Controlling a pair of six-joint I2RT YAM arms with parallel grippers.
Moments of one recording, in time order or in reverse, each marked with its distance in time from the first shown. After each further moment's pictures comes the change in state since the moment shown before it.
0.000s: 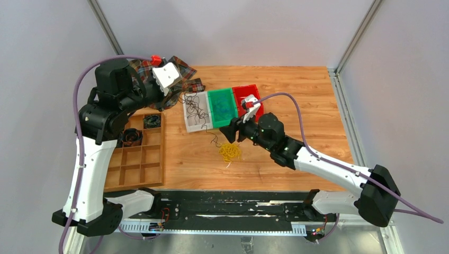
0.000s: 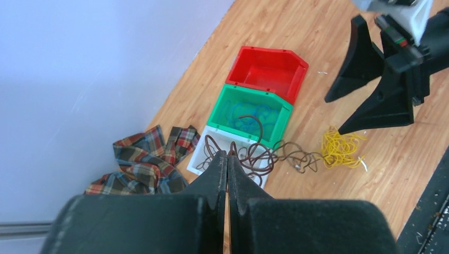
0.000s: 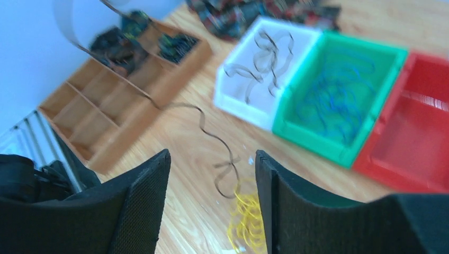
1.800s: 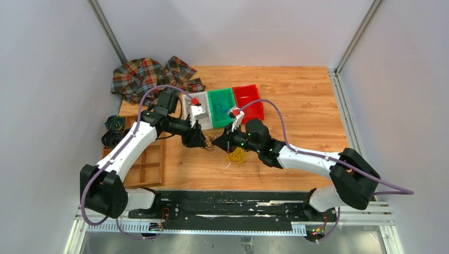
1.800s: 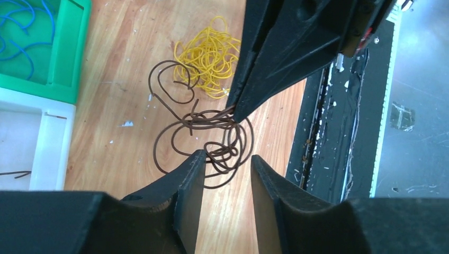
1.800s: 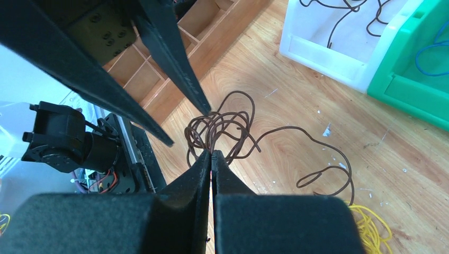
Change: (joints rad) left arm 0.004 0.127 -0.755 0.180 0.417 0.030; right arm 0.018 0.225 -0.035 0.213 -0.277 0.149
